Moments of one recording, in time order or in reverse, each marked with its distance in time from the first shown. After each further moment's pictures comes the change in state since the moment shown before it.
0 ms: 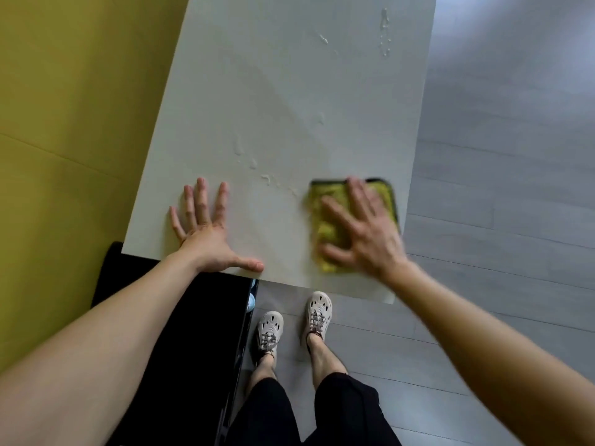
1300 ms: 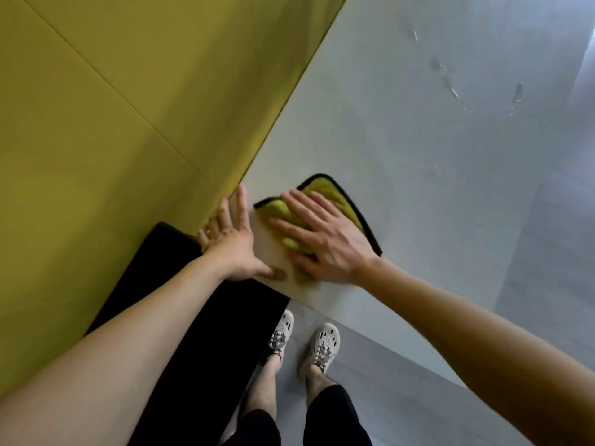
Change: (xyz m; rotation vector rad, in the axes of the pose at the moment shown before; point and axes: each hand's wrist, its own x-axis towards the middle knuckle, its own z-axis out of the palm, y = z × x) left_hand 0.010 -0.099 -0.020 -0.336 0.103 -0.136; right_hand 0.162 -0.170 0.003 -0.002 -0.147 -0.679
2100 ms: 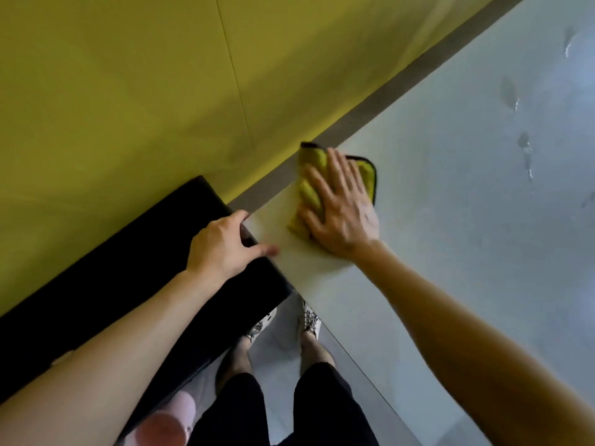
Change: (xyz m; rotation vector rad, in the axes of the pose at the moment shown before) left_hand -0.049 -0.064 0.024 -0.387 0.298 -0.243; right_hand 0.093 -0.008 -0.013 -0.055 -0.037 0.101
